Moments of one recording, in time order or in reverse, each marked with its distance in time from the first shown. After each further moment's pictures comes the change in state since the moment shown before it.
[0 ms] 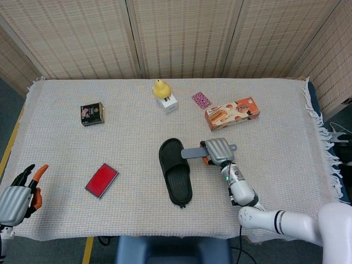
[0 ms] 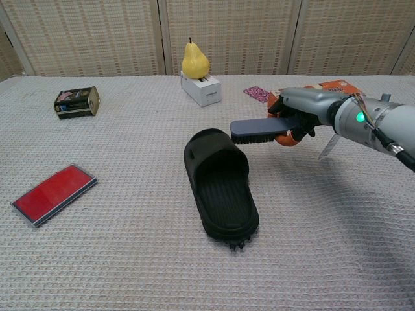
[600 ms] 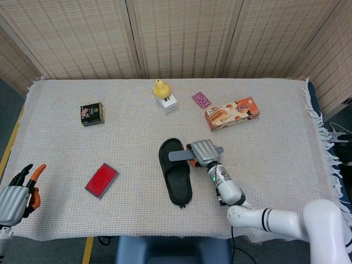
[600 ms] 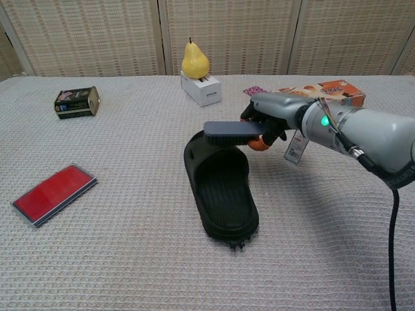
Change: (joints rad) left arm 0.003 0.005 -0.001 0.005 -0.006 0.003 -0.013; right arm 0.068 -0.080 0.016 0.047 0.021 -0.035 -0.024
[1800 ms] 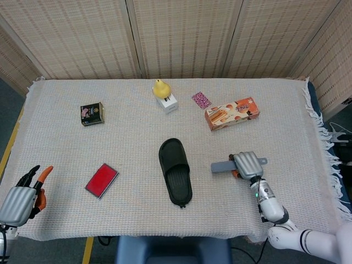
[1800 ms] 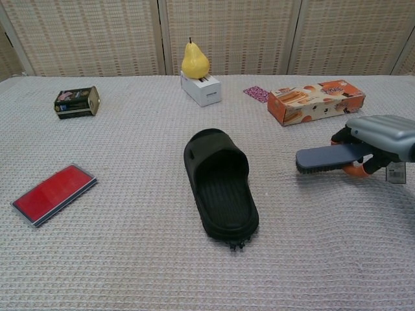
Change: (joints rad) left arm -0.008 -0.018 0.010 -0.012 0.021 -0.011 0.055; right arm -0.287 0.115 -0.218 0.093 -0.337 0.149 0.219
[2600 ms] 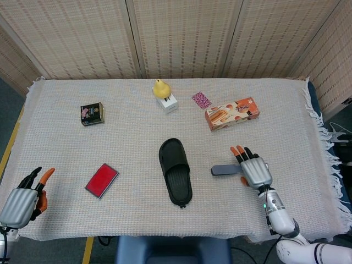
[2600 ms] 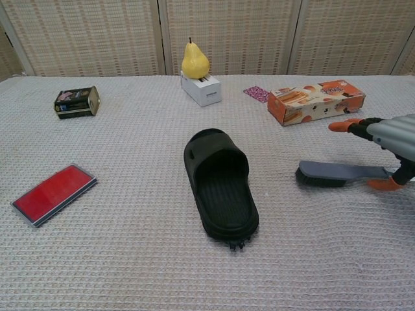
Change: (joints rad) left arm 0.005 0.003 0.011 -0.008 0.013 0.007 0.004; right arm -0.100 0.134 -0.002 -0.252 -0.015 0.117 -0.280
